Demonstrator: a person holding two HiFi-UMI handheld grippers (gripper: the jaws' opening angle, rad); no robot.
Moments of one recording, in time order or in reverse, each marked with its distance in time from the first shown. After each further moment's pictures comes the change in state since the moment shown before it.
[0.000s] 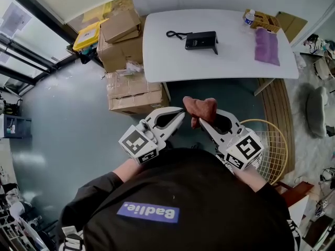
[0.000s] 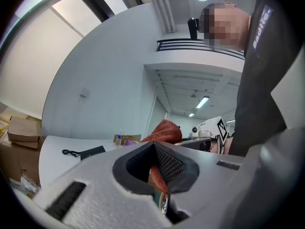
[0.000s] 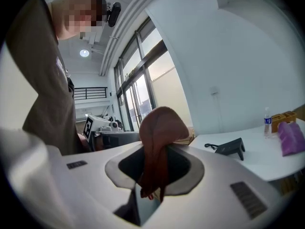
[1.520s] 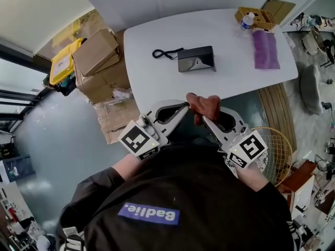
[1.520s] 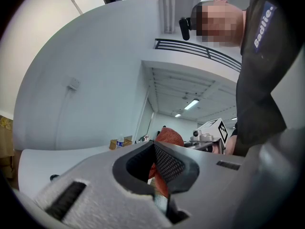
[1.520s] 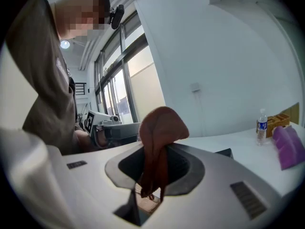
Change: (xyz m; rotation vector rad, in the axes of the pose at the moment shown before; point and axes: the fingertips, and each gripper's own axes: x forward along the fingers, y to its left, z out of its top) left arm 0.106 0.194 0.046 -0.011 0.015 -0.225; right arm 0.132 -0.160 0.033 0.035 0.022 -0.213
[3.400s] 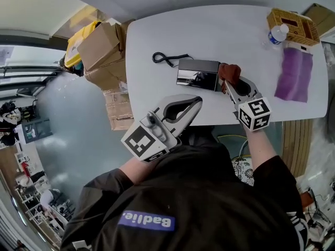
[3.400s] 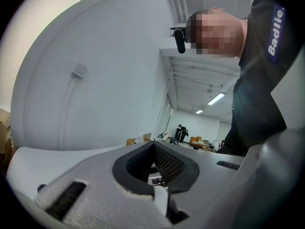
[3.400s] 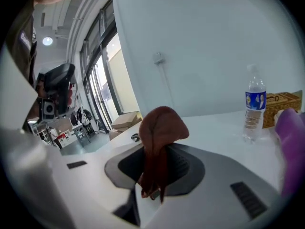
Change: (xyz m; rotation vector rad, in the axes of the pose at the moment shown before) left arm 0.173 0.107 -0.011 -0.019 0.042 0.237; right arm 0.093 -0.330 -0.106 0.066 0.214 -0.040
